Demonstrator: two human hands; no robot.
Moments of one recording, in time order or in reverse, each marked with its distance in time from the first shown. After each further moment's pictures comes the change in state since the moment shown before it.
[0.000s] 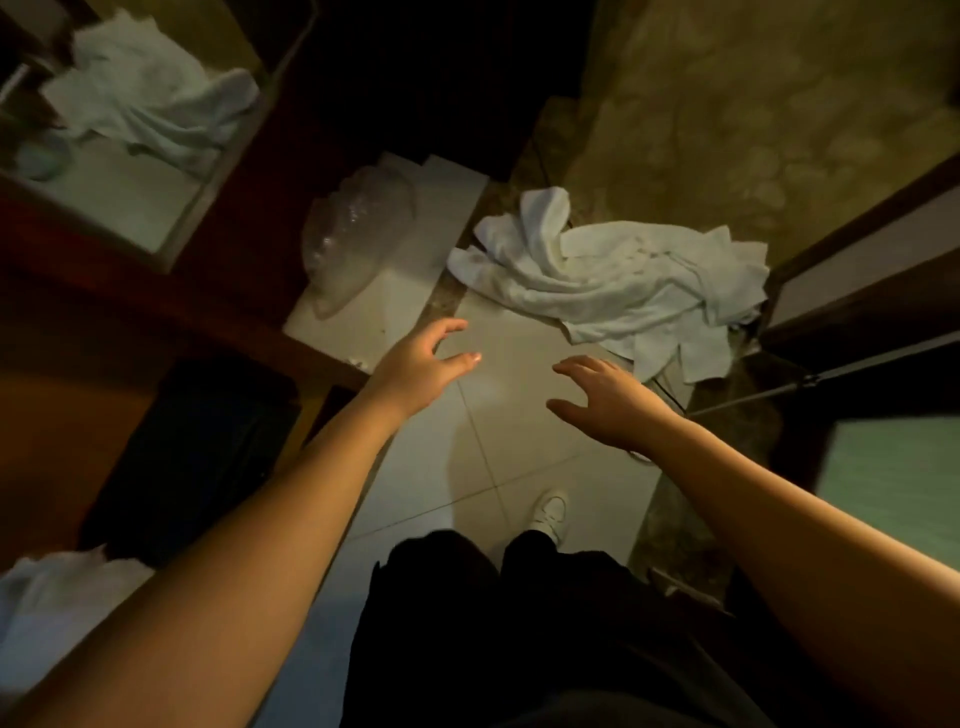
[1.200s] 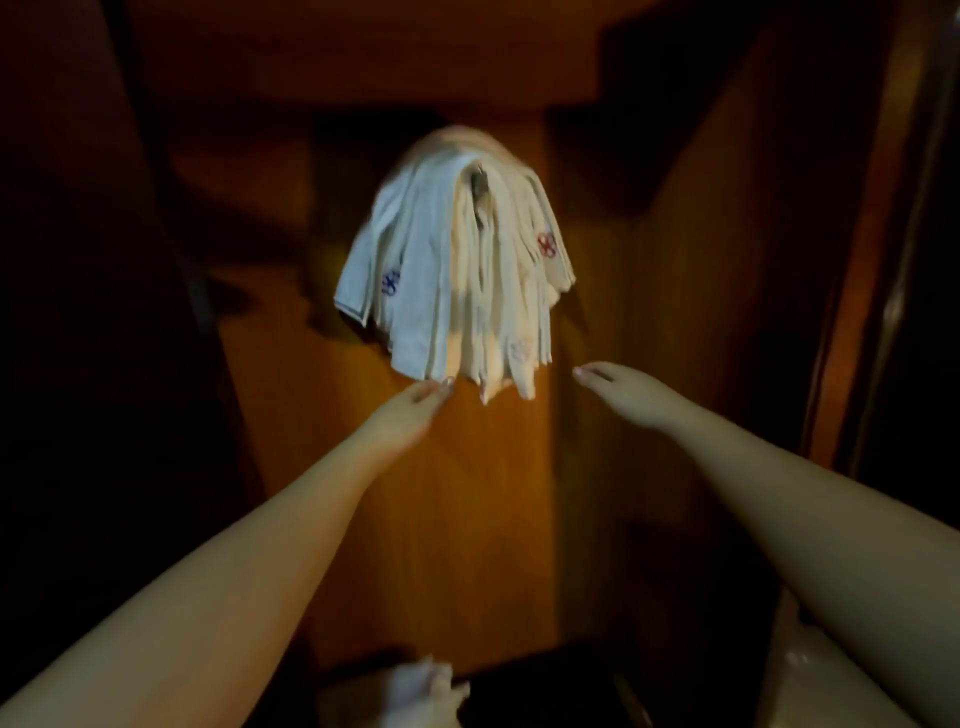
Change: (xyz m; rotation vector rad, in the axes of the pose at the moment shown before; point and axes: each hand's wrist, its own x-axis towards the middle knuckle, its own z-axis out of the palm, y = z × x) left_hand -0.595 -0.210 -0.426 -0.249 1.174 -0.115; right_hand -0.204 -0.741 -0.050 0.074 0.223 -0.874
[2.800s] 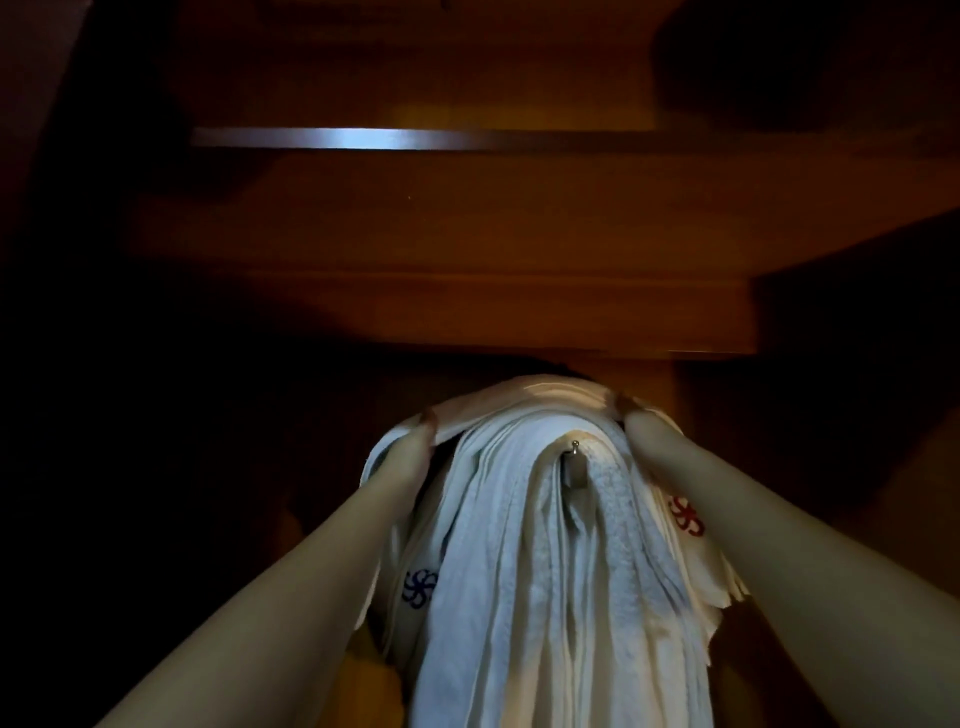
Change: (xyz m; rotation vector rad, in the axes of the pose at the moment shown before) left_hand 0.348 0.120 -0.147 -0.741 0.303 0.098; right_hand 0.386 -0.173 -0.111 0.685 0.209 -0.380
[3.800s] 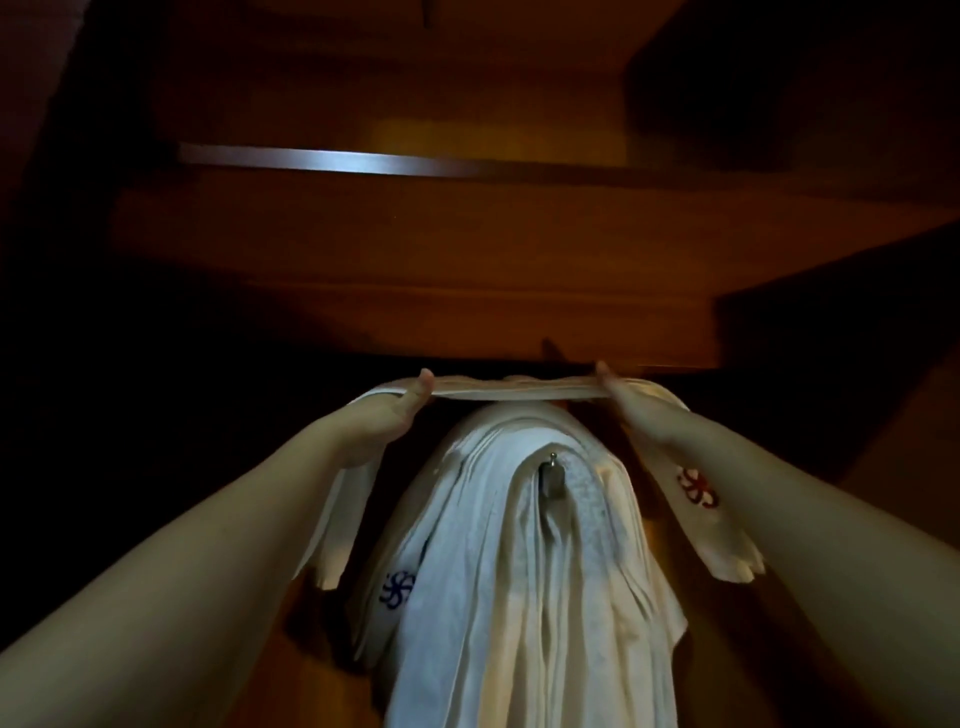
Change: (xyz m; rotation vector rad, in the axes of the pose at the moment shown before) left_hand -0.031 0.075 -0.030 0.718 -0.391 0.494; right_hand -0.037 -0.058 -0.038 -0.319 -0.110 -0.055
